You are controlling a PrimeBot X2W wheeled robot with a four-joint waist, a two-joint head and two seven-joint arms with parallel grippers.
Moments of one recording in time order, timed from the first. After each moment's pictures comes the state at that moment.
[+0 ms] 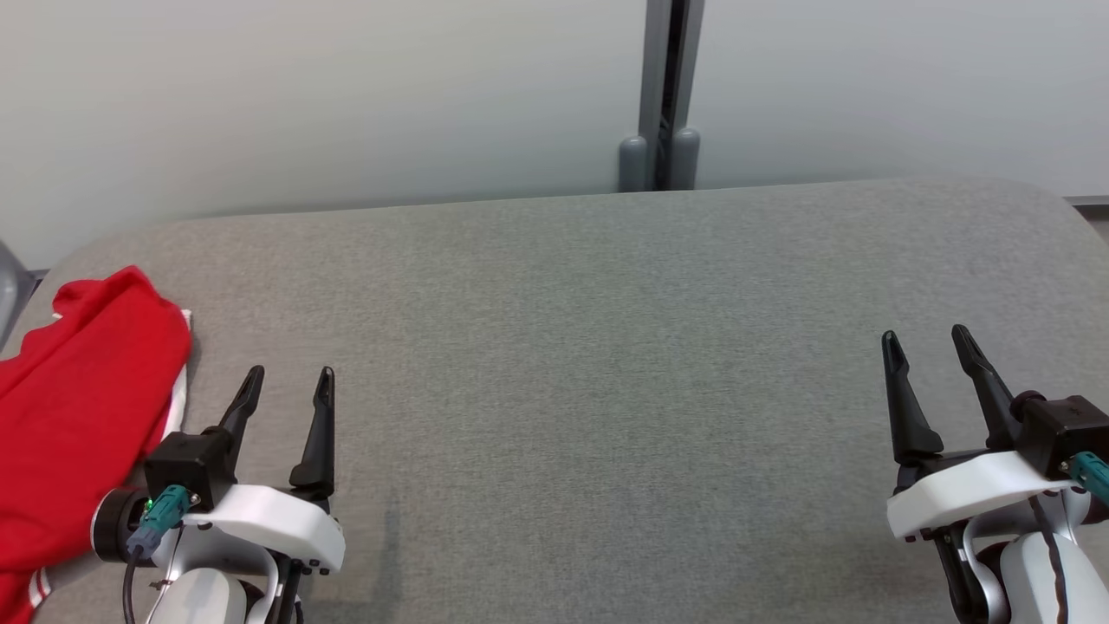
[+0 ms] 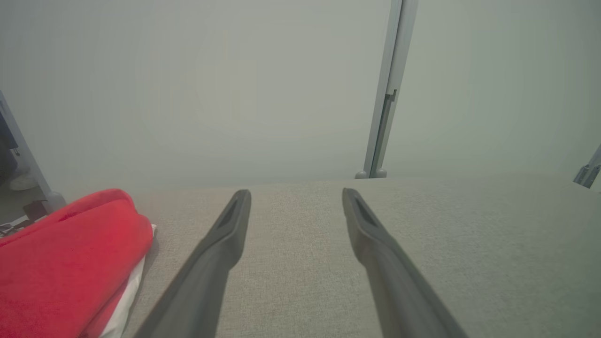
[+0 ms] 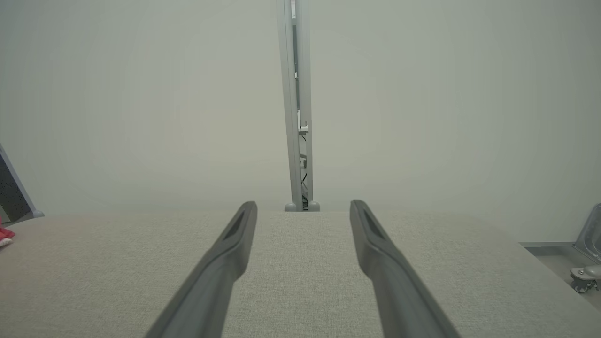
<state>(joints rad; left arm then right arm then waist) -0.15 0.14 -0.09 0.28 -0.26 -0.01 -0.16 -0.20 -0.09 0.00 0.27 0.17 0.13 -0.20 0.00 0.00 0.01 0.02</state>
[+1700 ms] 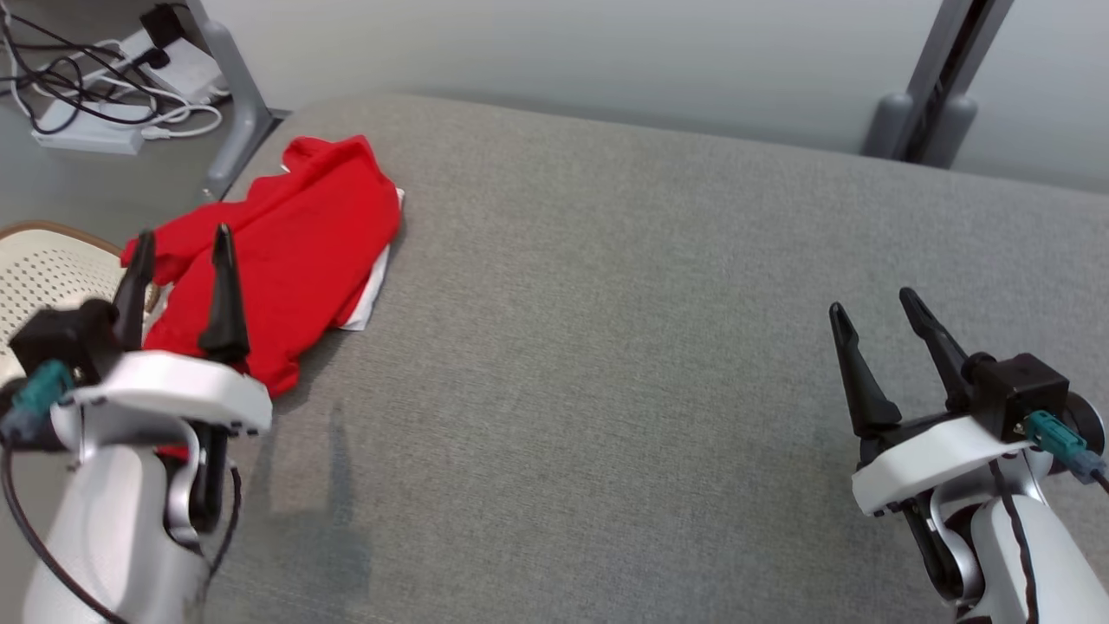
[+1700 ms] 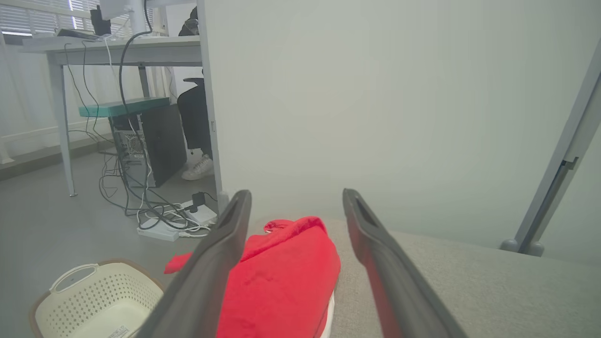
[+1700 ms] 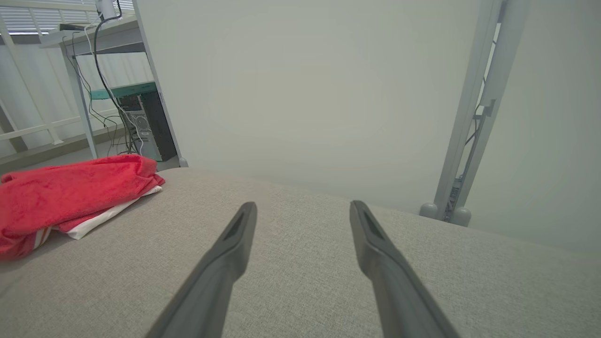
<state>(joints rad) -0.37 0.19 -0.03 0.28 -0.35 0.05 -0.13 -0.26 -0.11 0.11 0.24 0.16 0.13 -0.14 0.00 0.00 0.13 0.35</state>
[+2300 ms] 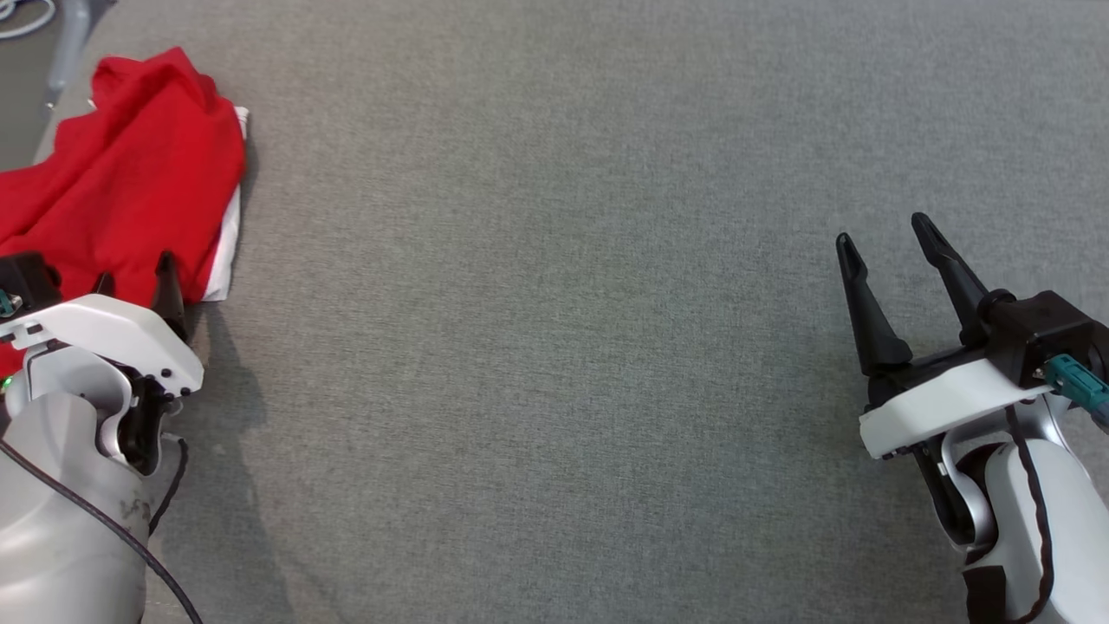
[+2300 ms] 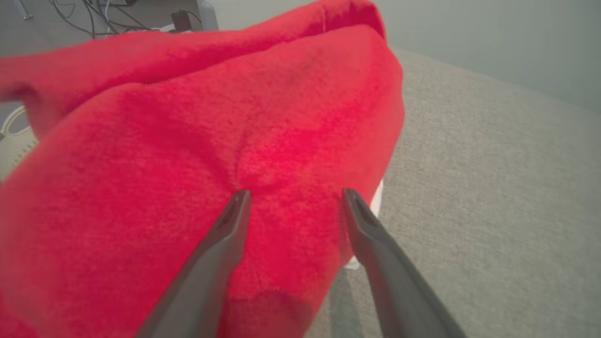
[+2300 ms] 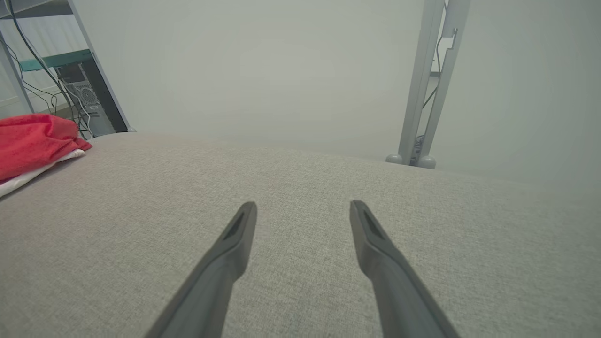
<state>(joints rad) -0.69 0.25 0.02 0.93 -0.46 -0.02 0.00 -0.36 -0.14 0.12 0.18 0.15 0.13 -0.12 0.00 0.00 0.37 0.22</state>
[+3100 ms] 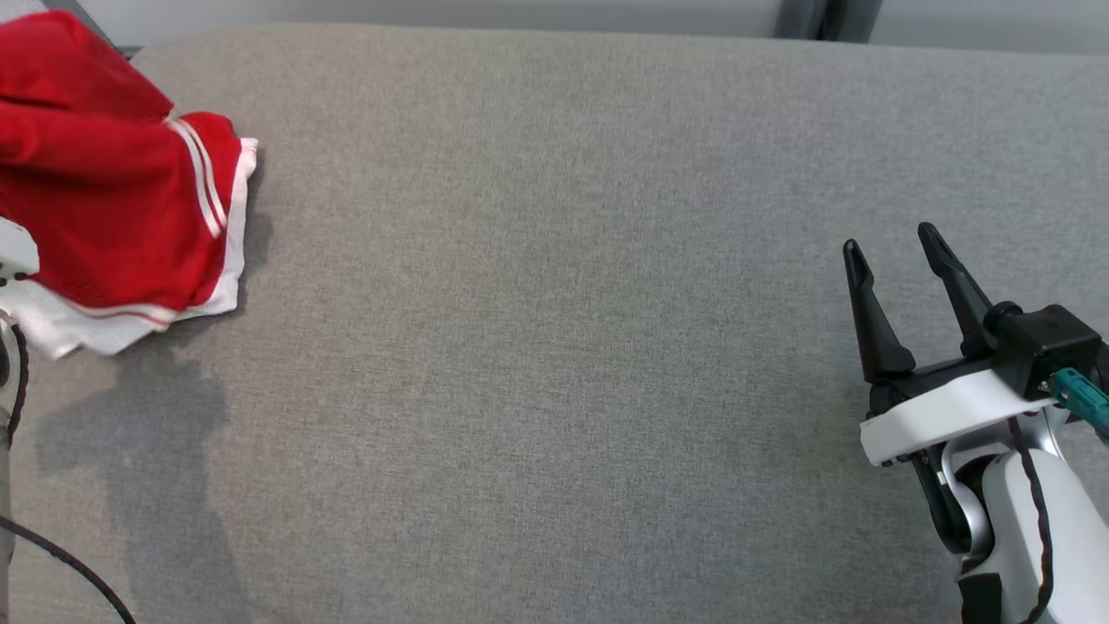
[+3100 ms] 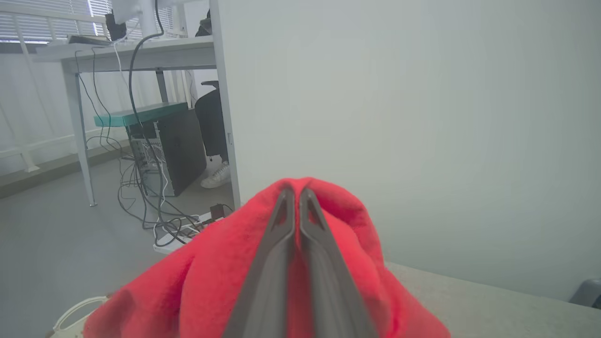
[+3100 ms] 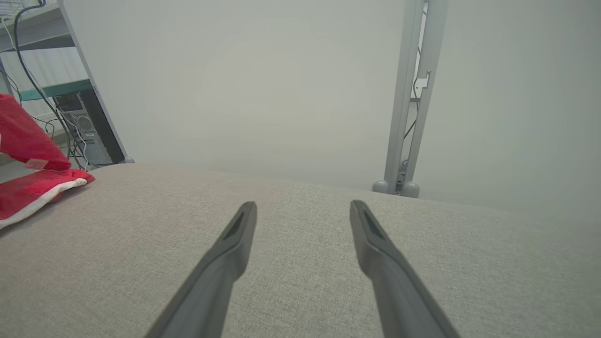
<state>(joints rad) -0.80 0.40 0.05 0.80 -0.43 -0.03 -0.26 -0.35 -0.12 0.10 0.21 0.16 0.13 -0.16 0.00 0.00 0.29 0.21</state>
